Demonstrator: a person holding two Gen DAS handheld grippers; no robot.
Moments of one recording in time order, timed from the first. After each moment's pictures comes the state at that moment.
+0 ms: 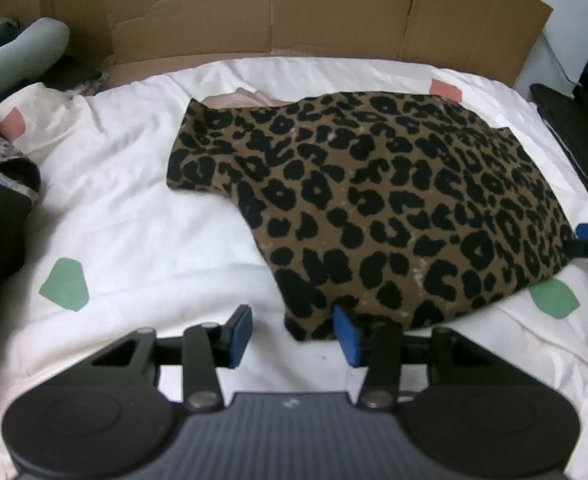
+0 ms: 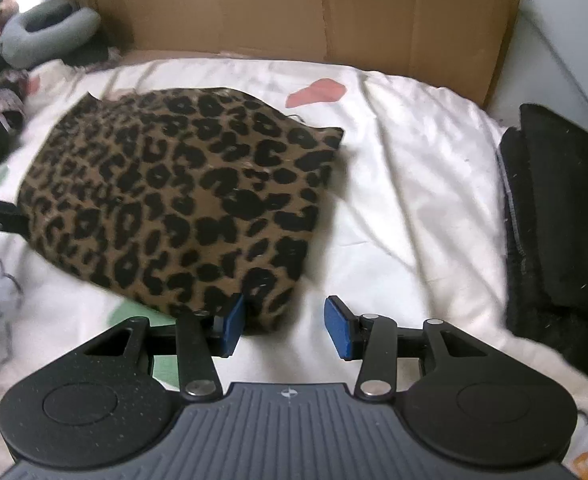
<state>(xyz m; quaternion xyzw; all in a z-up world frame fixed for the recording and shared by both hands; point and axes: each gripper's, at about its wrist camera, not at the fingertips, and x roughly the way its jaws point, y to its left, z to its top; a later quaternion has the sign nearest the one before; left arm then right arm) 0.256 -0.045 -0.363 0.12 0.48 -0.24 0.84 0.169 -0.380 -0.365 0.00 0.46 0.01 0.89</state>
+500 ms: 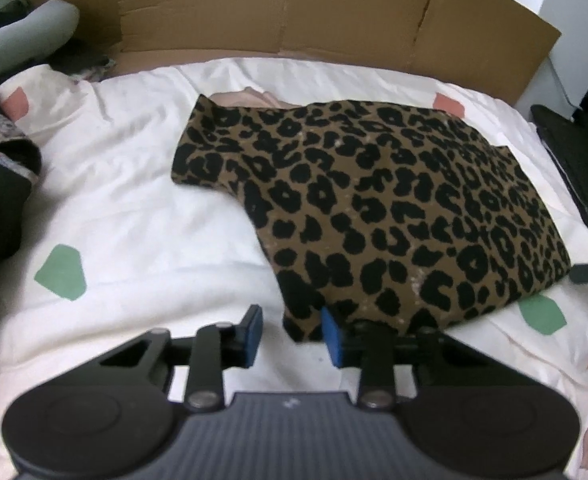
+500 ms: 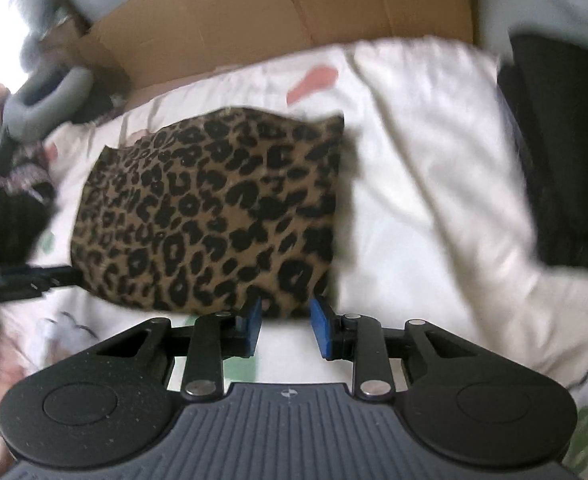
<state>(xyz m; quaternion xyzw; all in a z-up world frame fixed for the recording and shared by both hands) 0.259 -0.039 -0.362 0.08 0.49 -0.24 0.83 0.160 -0.406 -0.355 0.19 0.48 0.03 0.86</state>
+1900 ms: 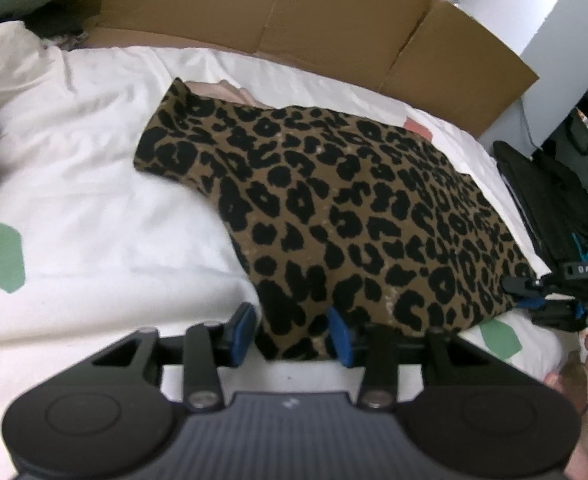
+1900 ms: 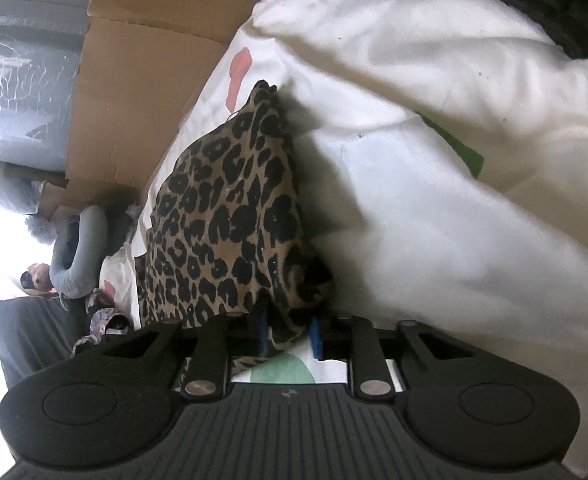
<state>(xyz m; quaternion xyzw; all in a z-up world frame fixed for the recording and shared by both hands) 0.277 -0.027 -0.380 -0.02 0.50 -0.31 0.81 0.166 -0.435 -0.425 0.49 0.43 0.03 0.76</state>
